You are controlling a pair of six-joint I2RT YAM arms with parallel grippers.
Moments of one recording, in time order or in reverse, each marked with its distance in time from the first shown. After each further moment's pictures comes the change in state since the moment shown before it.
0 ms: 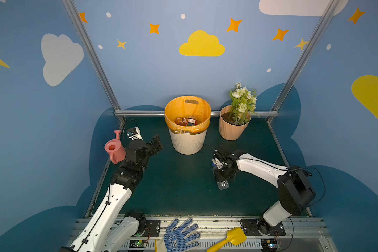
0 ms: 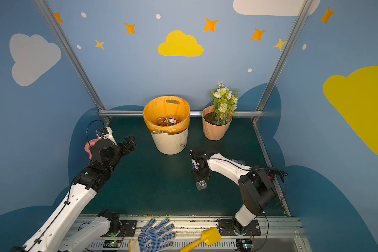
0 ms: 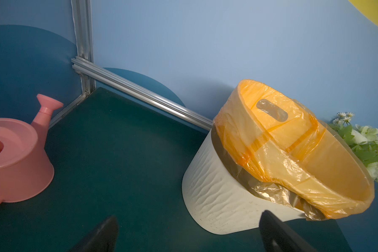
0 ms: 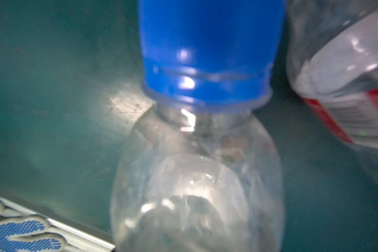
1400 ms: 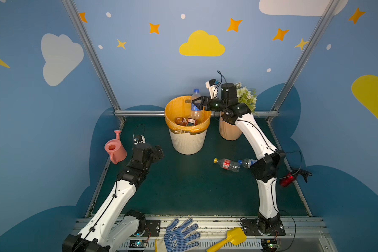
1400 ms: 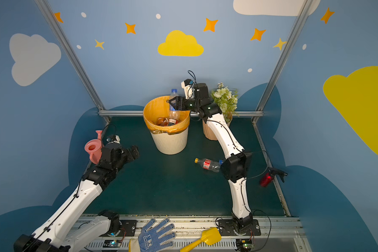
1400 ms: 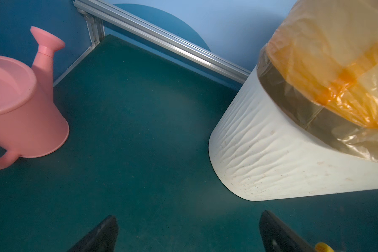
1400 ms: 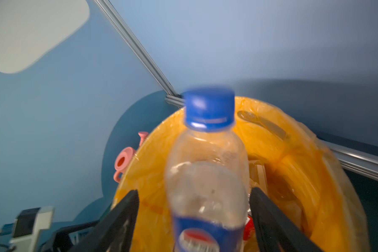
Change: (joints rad) left arm 0.013 0.062 -0.098 -0.077 0.019 0.012; right arm -0.202 0.612 1.411 0.228 -0.362 0.055
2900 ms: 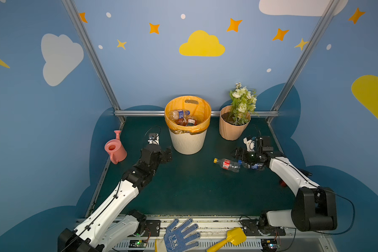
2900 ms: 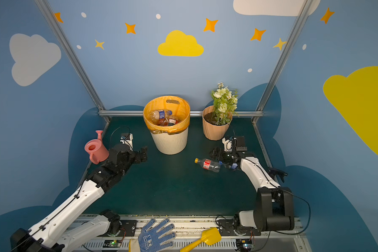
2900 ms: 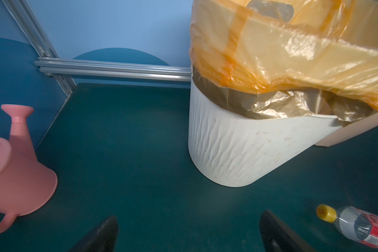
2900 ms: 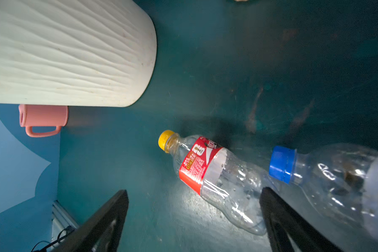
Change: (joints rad) left arm -0.202 0.007 0.033 0.045 -0.109 0.223; right arm -0.378 -0.805 -1.596 0.166 -0.044 -0.012
